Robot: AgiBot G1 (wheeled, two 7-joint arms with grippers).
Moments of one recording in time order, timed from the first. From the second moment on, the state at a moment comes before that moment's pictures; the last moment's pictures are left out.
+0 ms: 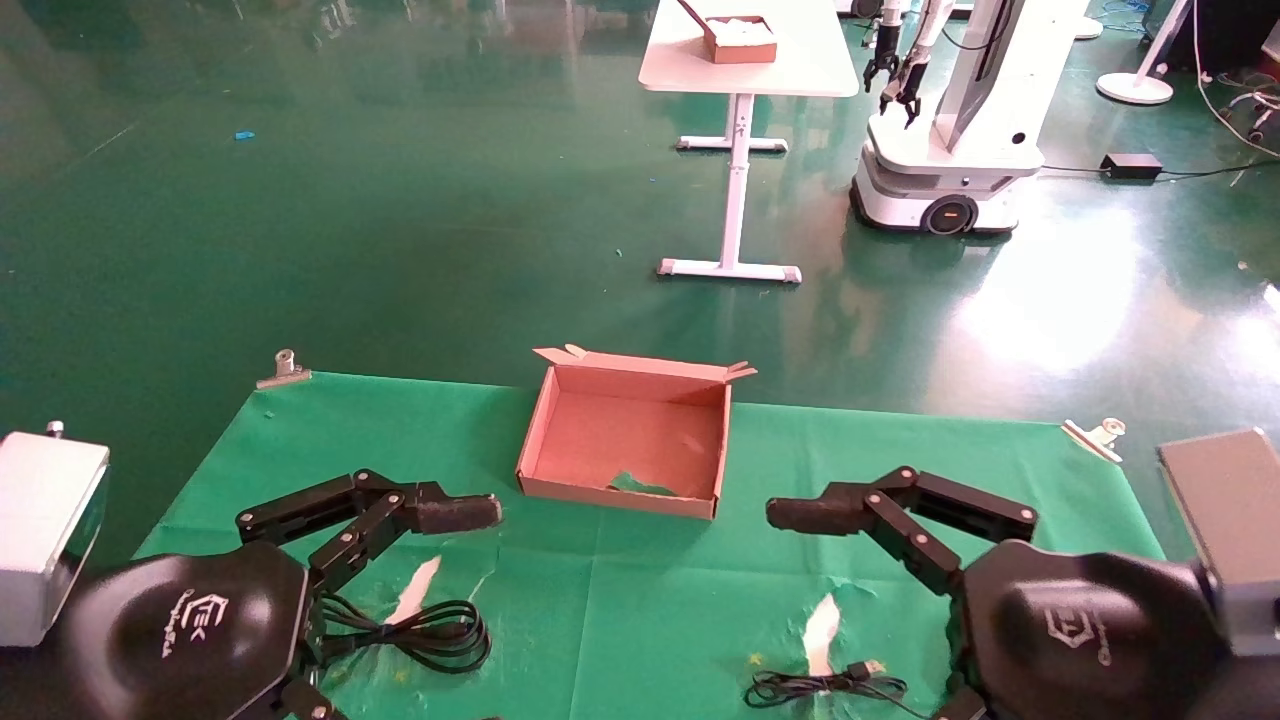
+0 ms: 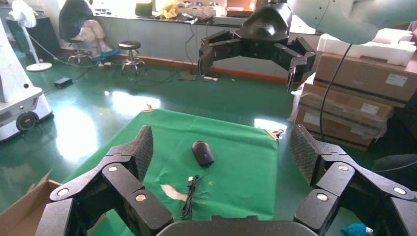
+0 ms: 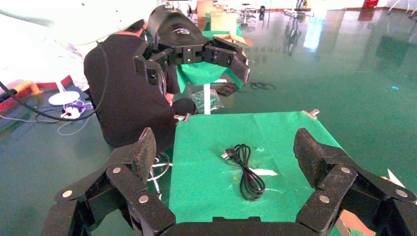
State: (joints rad) left arm -1.08 0.61 0.28 -1.28 0.74 1.49 -0.19; right arm 1.08 -0.61 -0.28 1.28 -0.73 -1.49 0.19
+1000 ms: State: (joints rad) left arm -1.08 0.61 0.28 -1.28 0.74 1.49 -0.19; right arm 1.08 -0.61 -0.28 1.28 -0.73 -1.49 0.19
